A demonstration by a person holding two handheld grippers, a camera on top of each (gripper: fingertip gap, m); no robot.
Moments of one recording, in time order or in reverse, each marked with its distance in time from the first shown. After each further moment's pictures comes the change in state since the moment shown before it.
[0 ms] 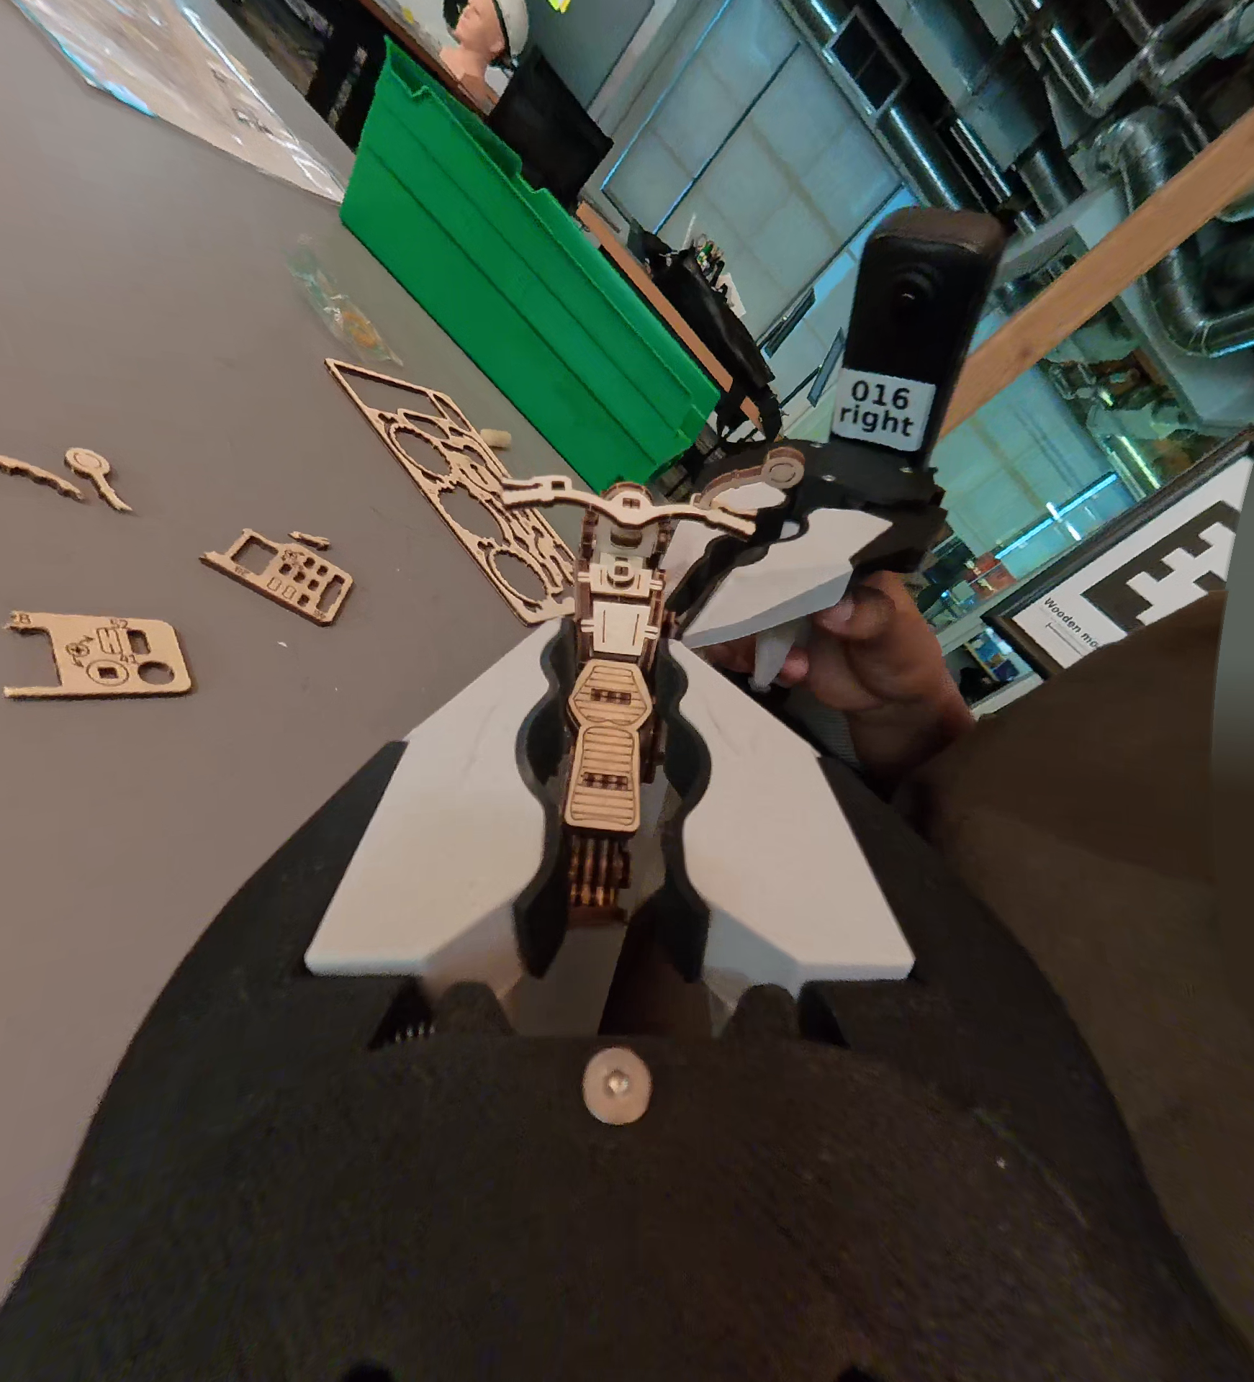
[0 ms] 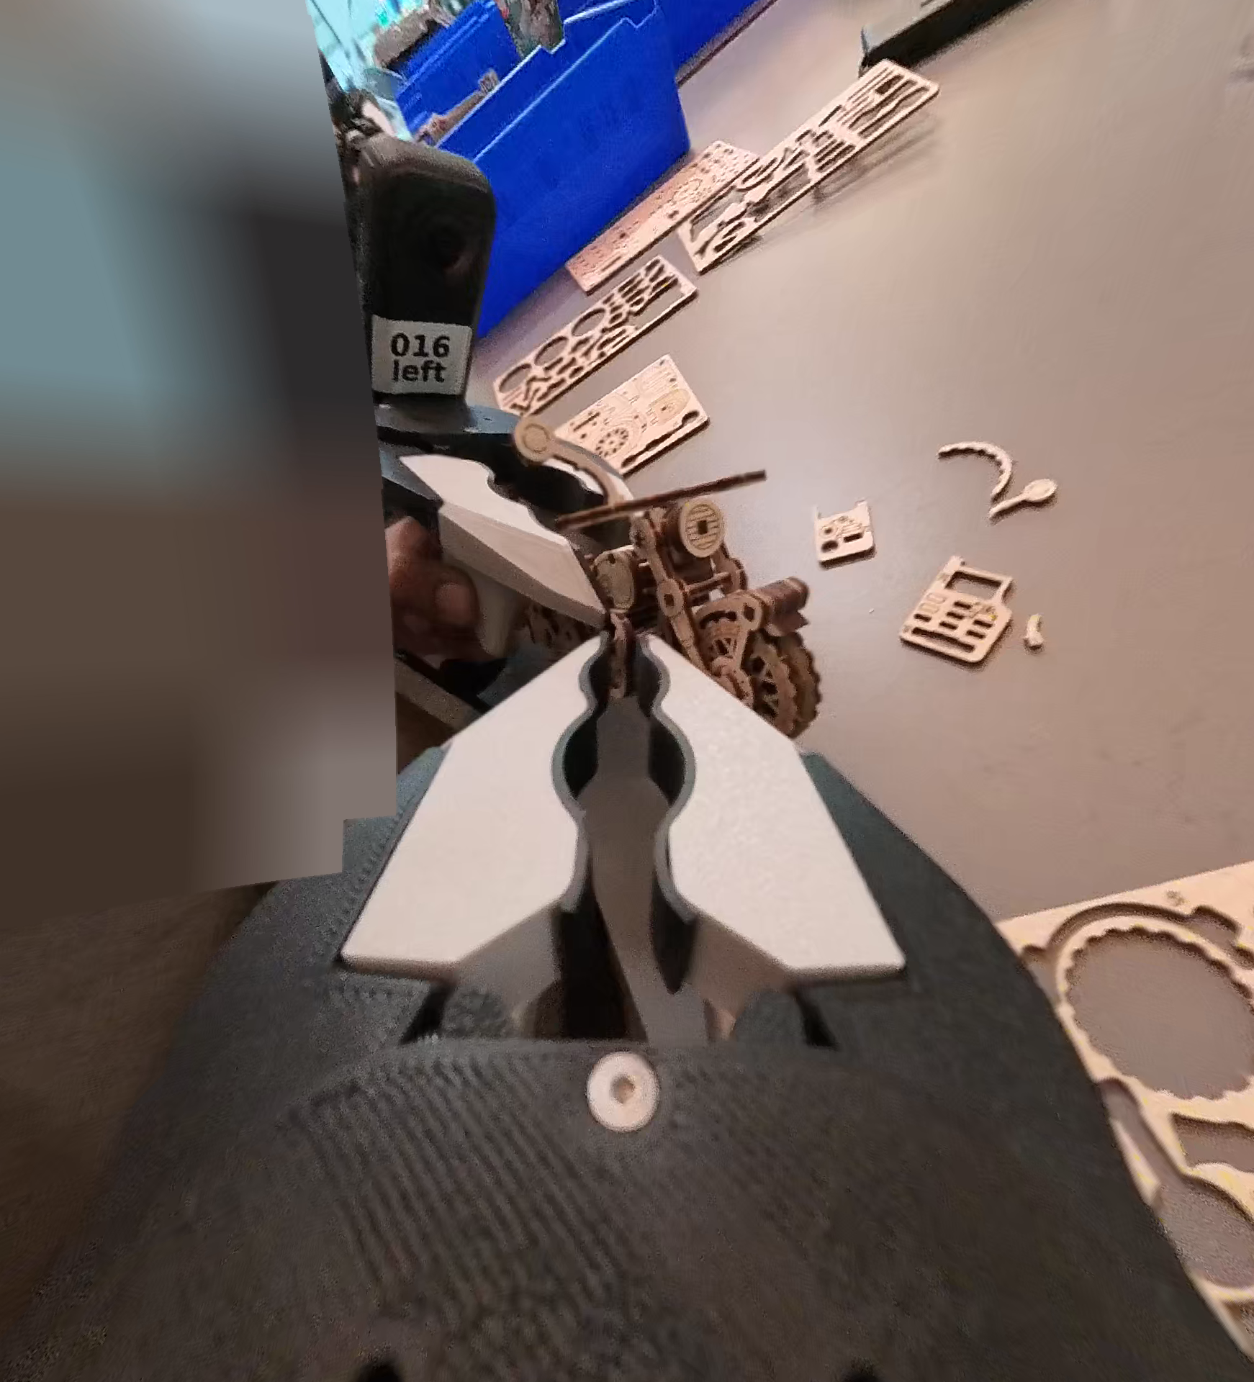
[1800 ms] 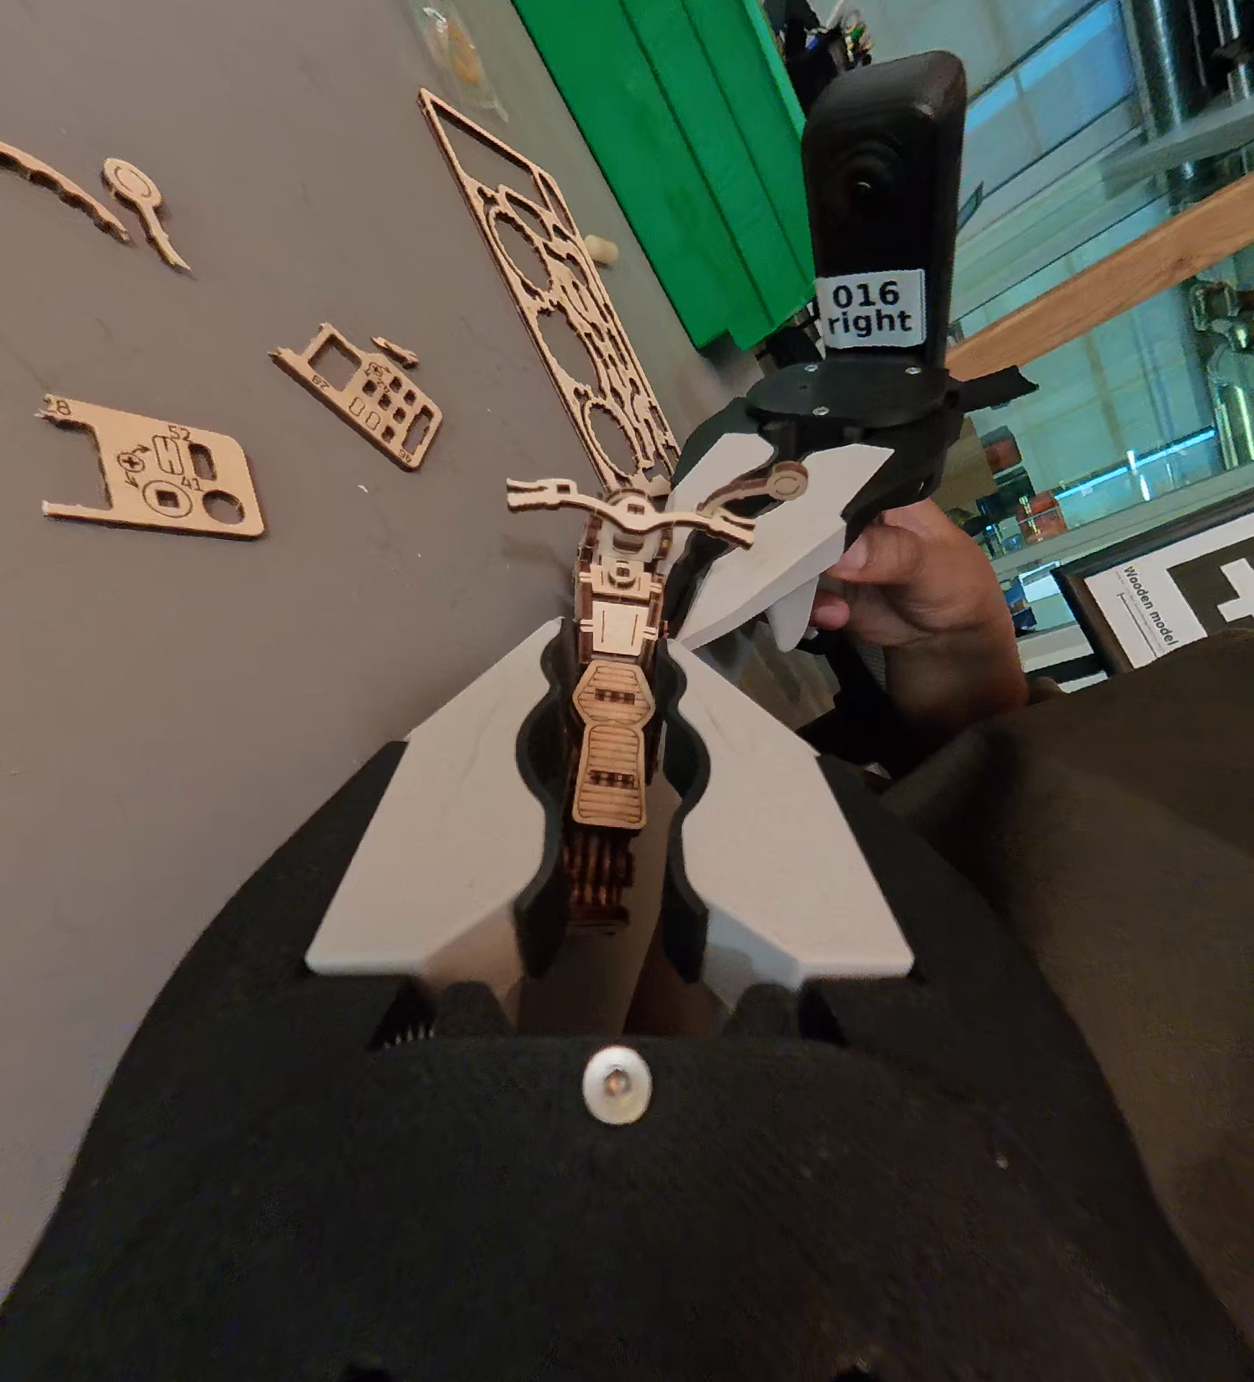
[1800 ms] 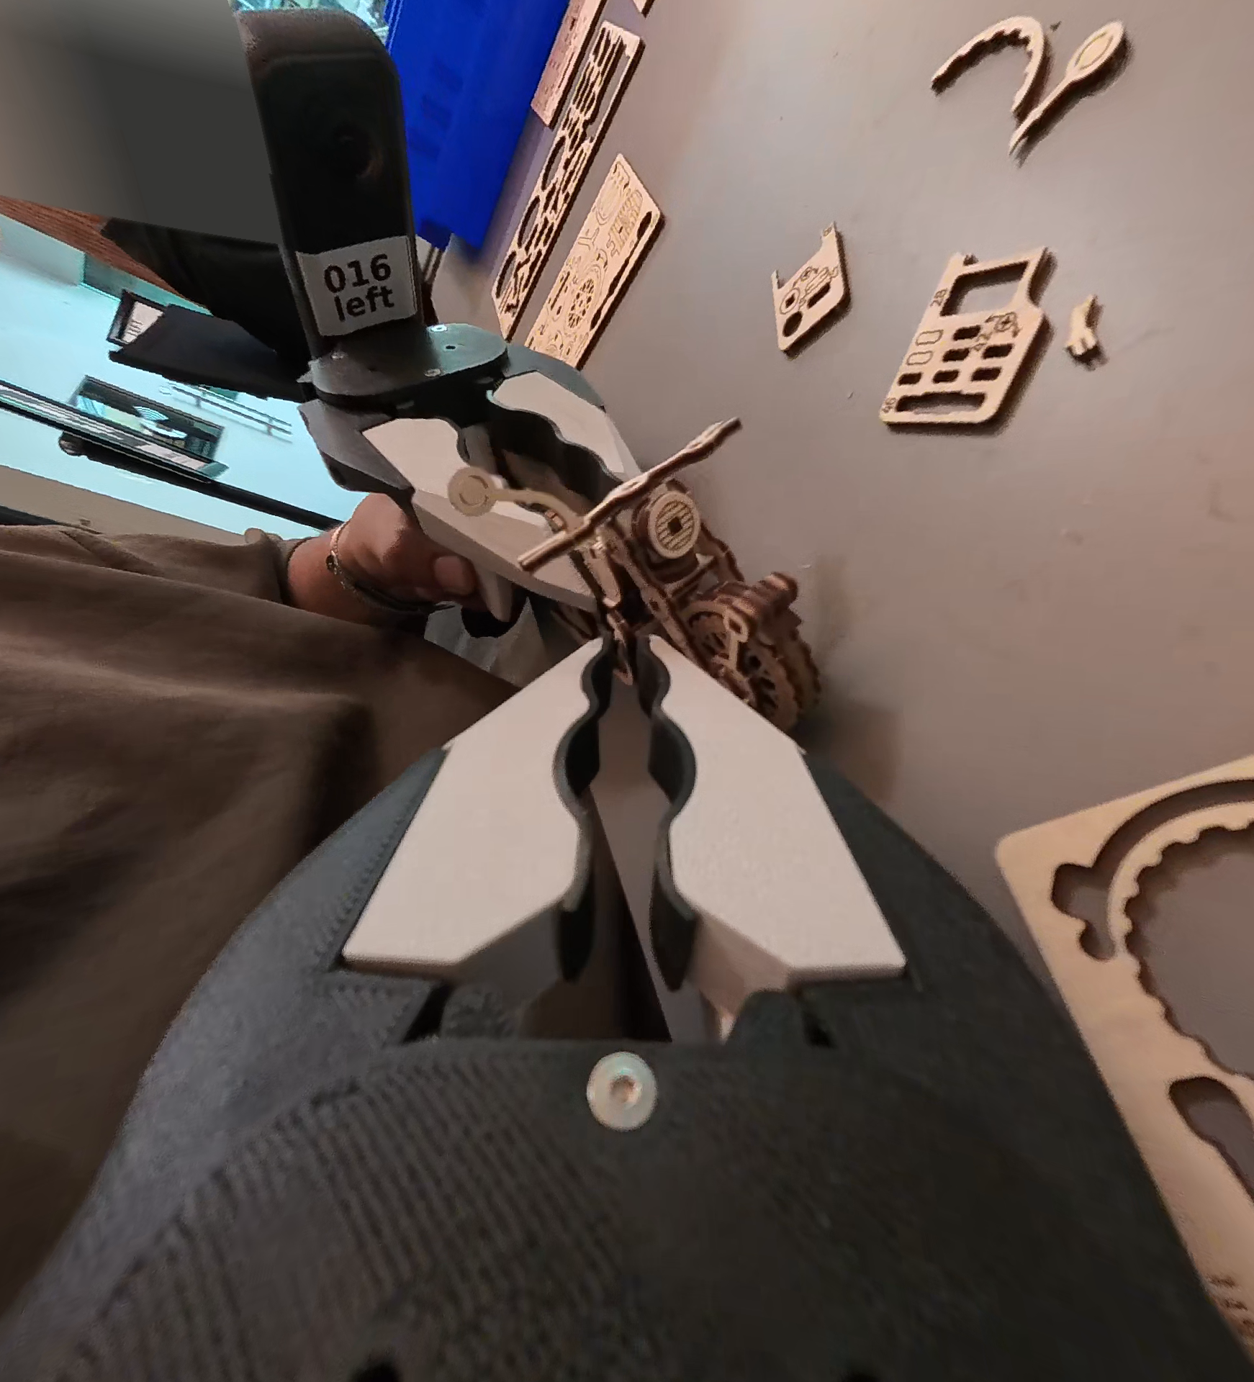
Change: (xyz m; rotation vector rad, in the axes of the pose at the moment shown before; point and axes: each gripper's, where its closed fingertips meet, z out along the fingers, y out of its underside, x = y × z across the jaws) left arm -0.033 0.034 0.007 -0.220 -0.106 -0.165; right arm 0.025 0.044 0.016 -0.172 -0.156 0.411
